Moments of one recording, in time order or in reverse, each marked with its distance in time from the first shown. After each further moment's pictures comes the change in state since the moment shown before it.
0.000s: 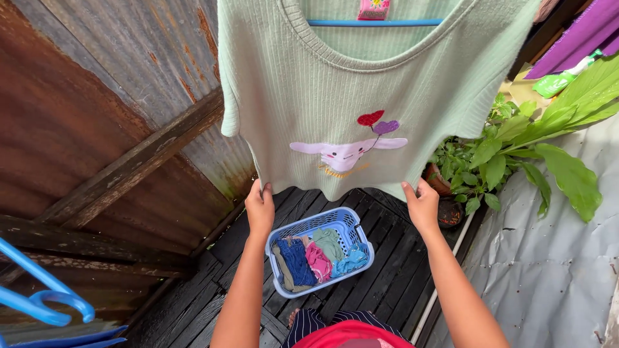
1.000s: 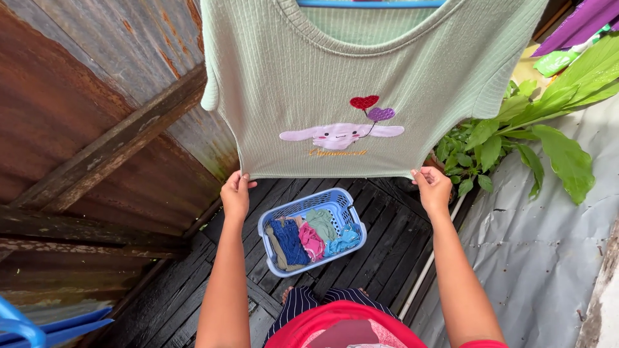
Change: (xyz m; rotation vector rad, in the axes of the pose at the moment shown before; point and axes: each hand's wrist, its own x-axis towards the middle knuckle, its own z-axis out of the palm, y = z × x) left_hand 0.014 -0.045 -0.033 0.100 0.009 -0.209; right_hand 0.033 0.119 -0.031 -0.008 0.063 0.063
